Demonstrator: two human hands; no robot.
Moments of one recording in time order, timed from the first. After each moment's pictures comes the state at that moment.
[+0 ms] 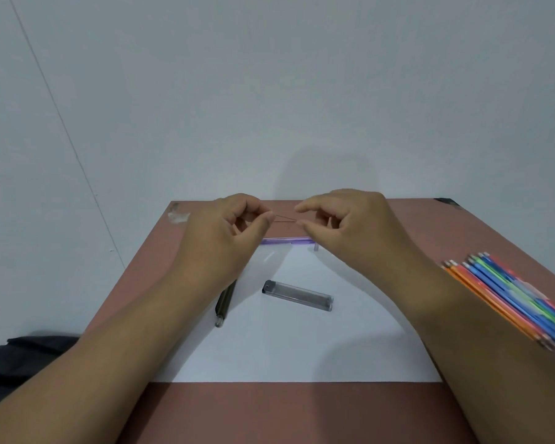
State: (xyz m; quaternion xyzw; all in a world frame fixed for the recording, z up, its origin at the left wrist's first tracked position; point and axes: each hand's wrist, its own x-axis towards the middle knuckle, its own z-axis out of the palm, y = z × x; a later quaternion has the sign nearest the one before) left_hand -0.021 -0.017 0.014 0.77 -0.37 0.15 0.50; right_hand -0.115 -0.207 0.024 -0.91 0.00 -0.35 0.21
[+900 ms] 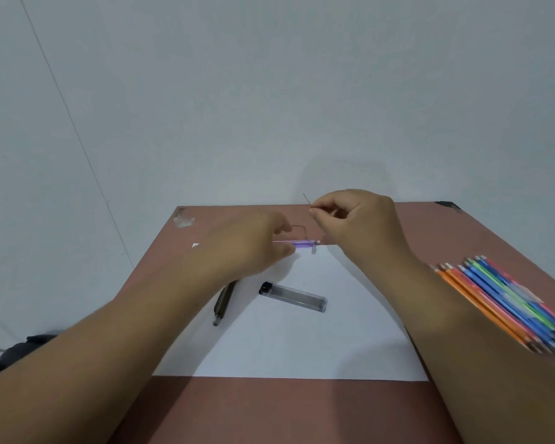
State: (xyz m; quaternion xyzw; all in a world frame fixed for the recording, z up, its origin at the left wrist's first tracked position) left_hand -0.001 -0.053 0.023 0.90 -0.40 0.02 0.17; right_hand -0.110 -0.217 0.023 -0.86 0.08 -0.39 0.32
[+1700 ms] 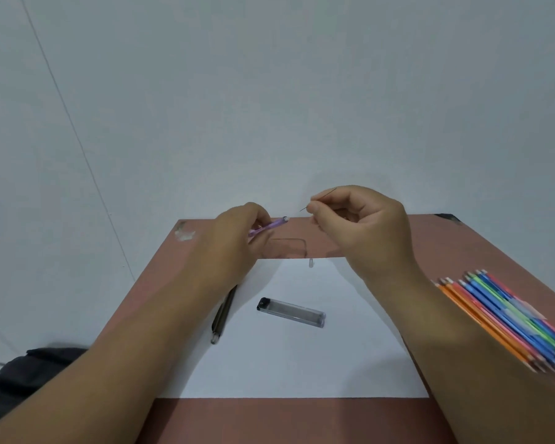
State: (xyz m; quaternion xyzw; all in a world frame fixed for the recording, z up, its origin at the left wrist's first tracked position) left_hand 0.008 -0.042 0.012 0.84 -0.38 0.17 0.35; right_hand -0.127 -0.198 0.042 -0.73 0.04 -0.44 0.52
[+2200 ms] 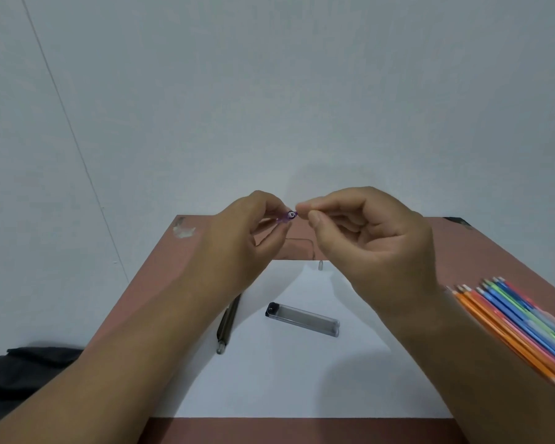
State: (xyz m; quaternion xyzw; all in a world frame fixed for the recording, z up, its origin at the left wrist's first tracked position) left_hand -0.012 -0.035 0.021 0.73 -0.44 0.26 0.46; right_hand -0.134 -0.168 0.038 -0.71 -0.13 -0.45 0.52
